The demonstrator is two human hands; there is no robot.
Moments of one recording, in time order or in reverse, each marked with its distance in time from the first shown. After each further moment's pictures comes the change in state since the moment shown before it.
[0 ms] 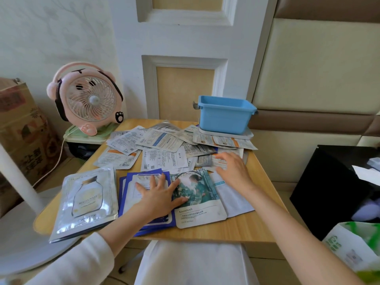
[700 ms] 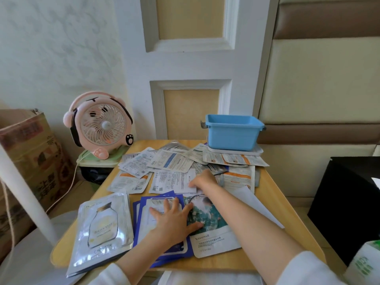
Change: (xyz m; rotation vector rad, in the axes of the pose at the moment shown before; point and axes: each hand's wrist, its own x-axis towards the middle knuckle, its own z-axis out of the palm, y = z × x) left_hand -0.001 0.000 -0.001 -0.012 0.019 0.020; right_hand 0.067 -0.087 0.074 0.320 -0.279 0.595
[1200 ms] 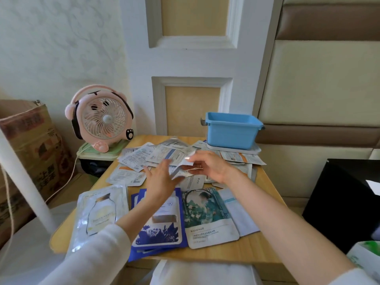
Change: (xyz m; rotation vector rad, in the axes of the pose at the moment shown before) left_hand 0.031 -0.021 -0.044 -0.581 0.621 -0.071; right_hand -0.046 -0.016 -0.064 0.617 -0.573 -0.394
